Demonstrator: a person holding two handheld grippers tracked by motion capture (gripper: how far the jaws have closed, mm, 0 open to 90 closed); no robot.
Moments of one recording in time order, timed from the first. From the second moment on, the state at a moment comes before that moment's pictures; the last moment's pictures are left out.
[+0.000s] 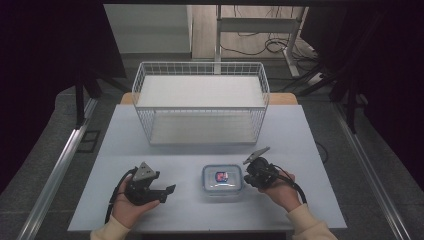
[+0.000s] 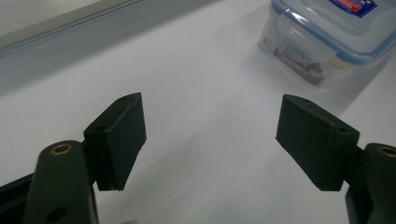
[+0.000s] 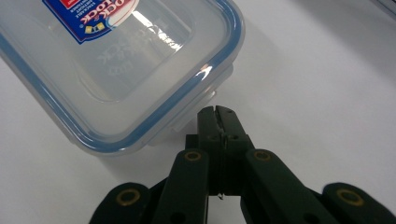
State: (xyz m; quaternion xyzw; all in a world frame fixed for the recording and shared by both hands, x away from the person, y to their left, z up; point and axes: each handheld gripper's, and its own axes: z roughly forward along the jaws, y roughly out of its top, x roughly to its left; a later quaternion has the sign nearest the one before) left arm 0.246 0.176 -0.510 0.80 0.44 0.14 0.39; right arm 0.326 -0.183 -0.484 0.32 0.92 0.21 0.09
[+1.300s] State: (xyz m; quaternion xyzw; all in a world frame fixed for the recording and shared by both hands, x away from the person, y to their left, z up) left arm 0.249 0.179 -0.512 0.80 0.44 0.14 0.39; right arm 0.295 -0.229 -0.475 0.42 0.83 0.37 0.08
